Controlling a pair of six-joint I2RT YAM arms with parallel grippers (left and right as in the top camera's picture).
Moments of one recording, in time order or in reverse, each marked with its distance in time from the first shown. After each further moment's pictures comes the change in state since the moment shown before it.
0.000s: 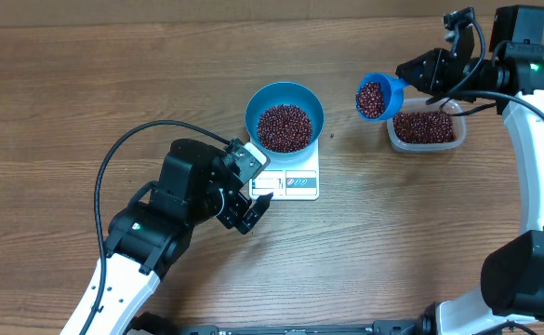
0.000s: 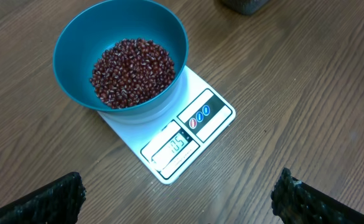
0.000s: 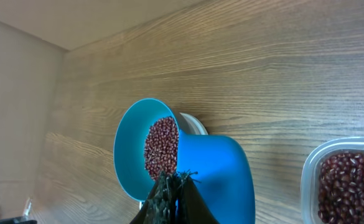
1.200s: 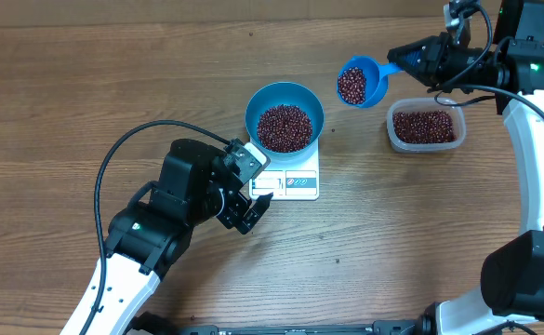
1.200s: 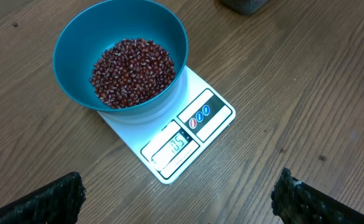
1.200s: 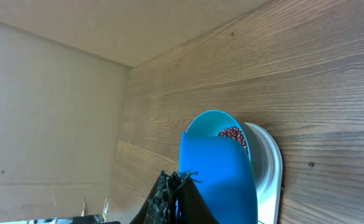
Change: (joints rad) left arm 0.000 0.000 0.000 0.000 0.000 0.000; right arm 0.004 0.000 0.000 0.131 -0.210 0.235
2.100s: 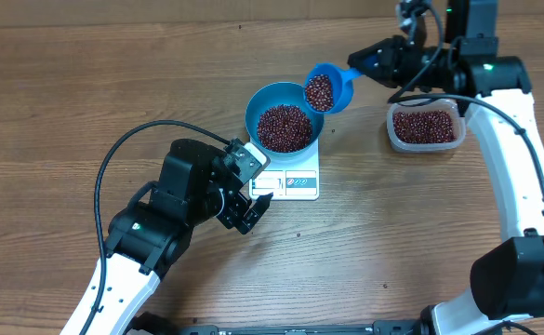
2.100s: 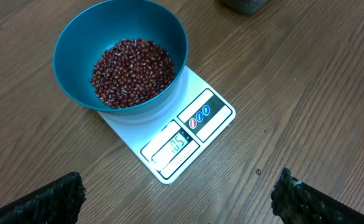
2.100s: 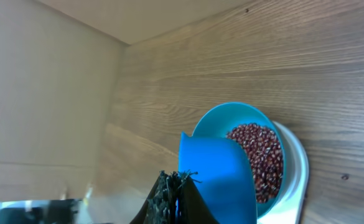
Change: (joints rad) left arm 0.000 0.000 0.000 0.000 0.000 0.000; right arm 0.191 0.000 0.000 0.050 0.140 0.014
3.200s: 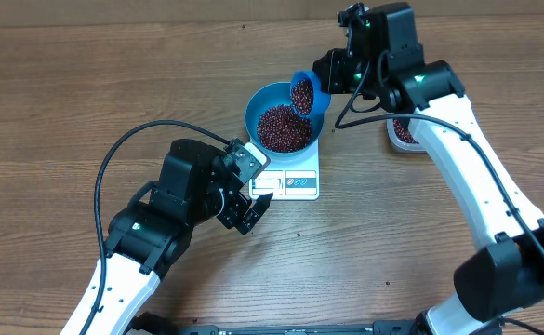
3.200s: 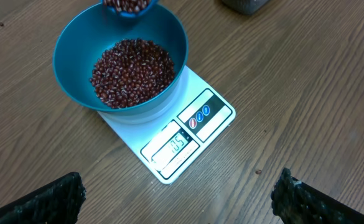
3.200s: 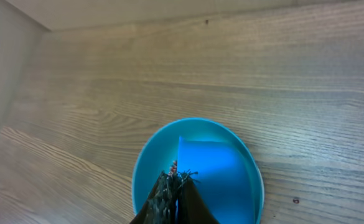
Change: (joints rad) left arm 0.000 0.000 0.000 0.000 0.000 0.000; right arm 0.246 0.036 0.000 0.053 0.475 -0.064
